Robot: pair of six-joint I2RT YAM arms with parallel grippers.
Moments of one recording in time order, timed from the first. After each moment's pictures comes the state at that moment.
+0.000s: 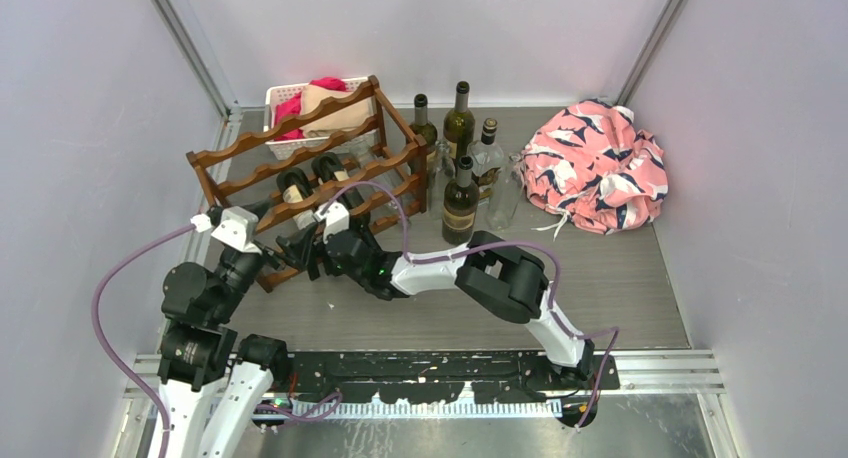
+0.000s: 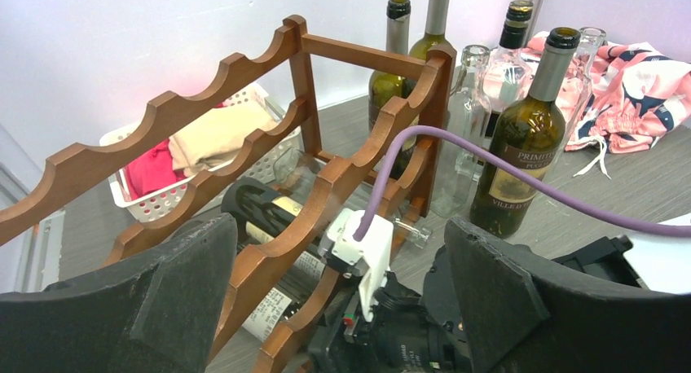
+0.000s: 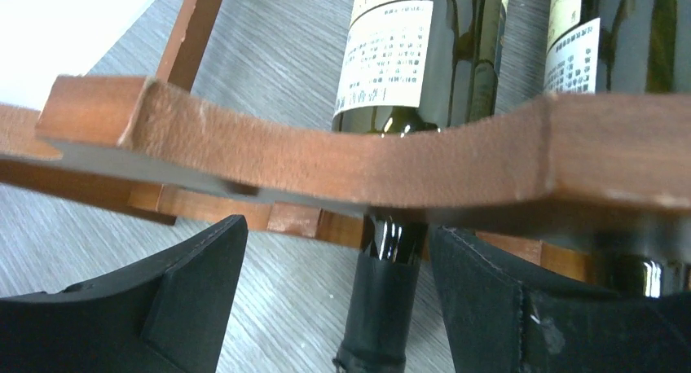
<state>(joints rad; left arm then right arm) -0.21 0.31 0.70 -0.28 0.25 0.03 1.19 2.18 1.40 0.44 0.34 0.39</state>
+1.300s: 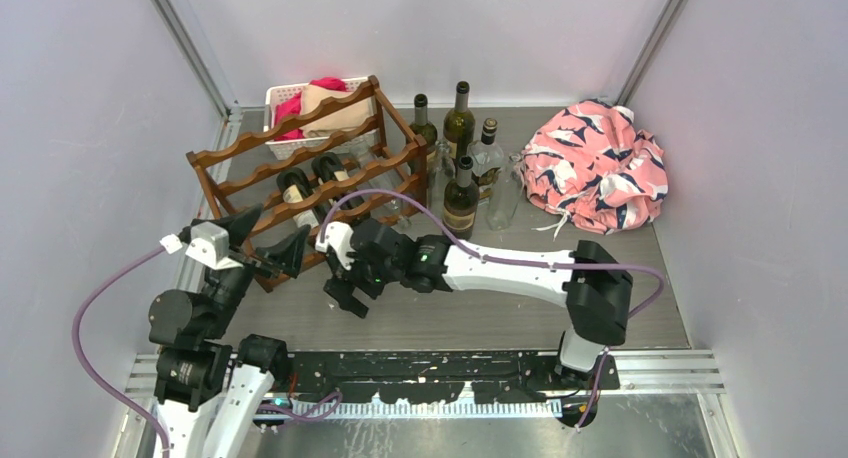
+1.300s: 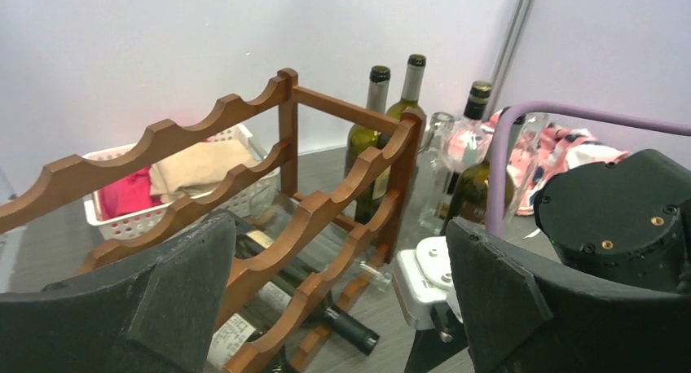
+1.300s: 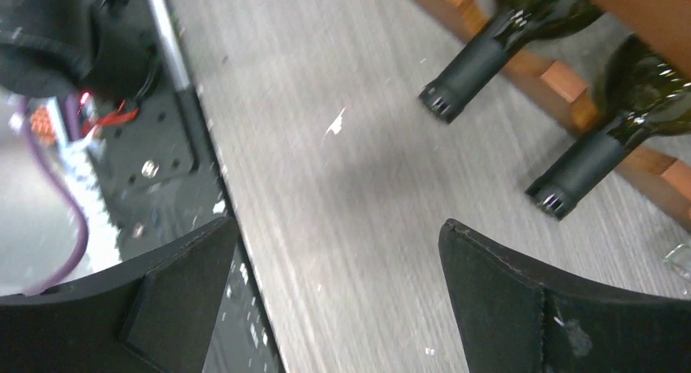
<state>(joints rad) -0.21 0.21 0.69 -0.23 0.22 -0.12 1.21 1.71 1.29 -0.22 -0.05 0.06</state>
